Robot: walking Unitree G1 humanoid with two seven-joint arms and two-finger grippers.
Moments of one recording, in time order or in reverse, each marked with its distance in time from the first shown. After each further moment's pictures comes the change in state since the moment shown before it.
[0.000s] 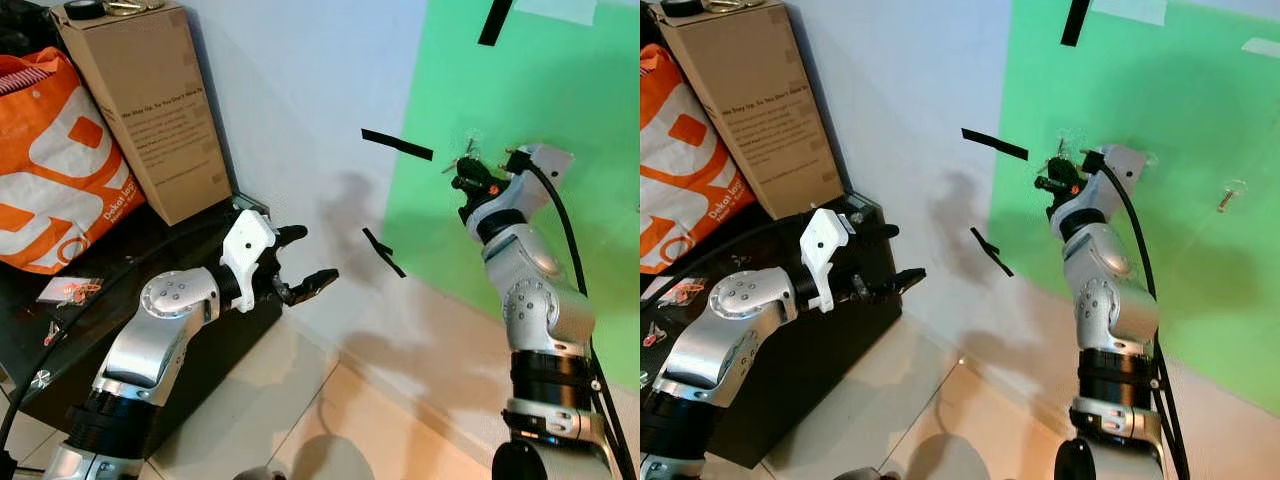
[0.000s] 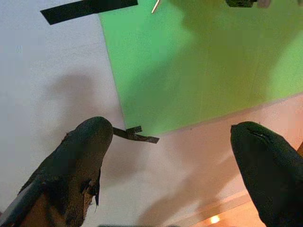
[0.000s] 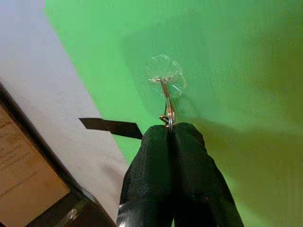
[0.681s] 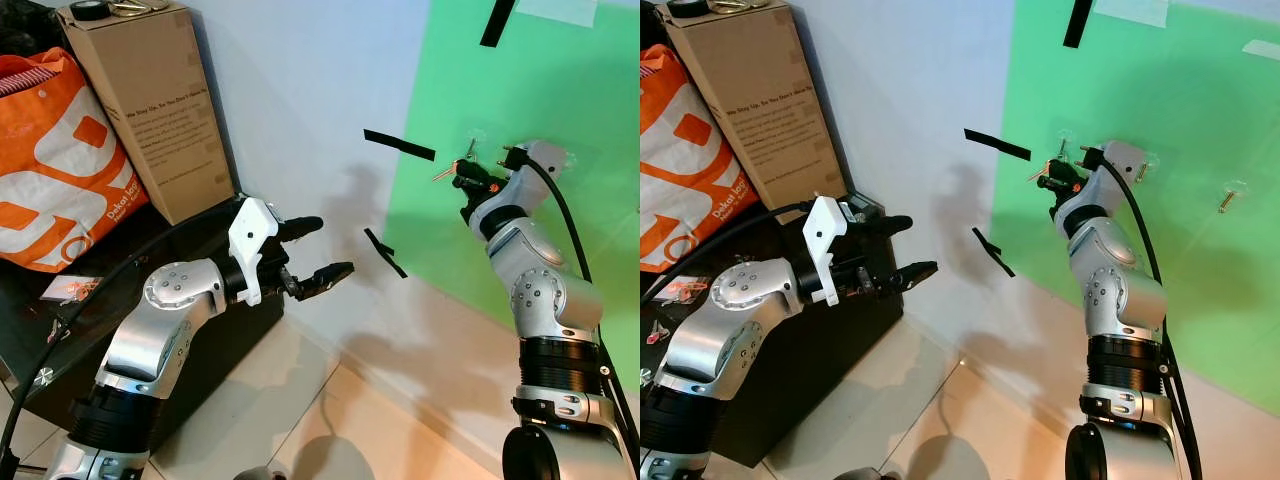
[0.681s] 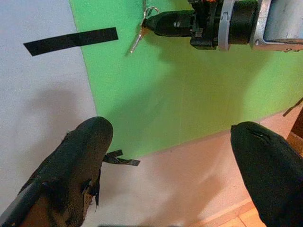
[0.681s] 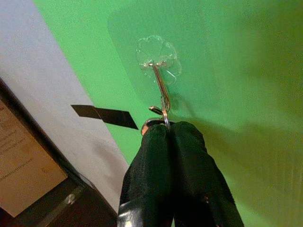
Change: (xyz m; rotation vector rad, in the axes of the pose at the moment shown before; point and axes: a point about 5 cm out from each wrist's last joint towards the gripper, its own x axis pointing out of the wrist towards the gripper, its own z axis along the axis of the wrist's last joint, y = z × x) left arm 0.005 -0.005 0.018 -0.049 -0.083 -0.077; right arm 0.008 -0.010 -0.001 -0.013 0.079 -0.024
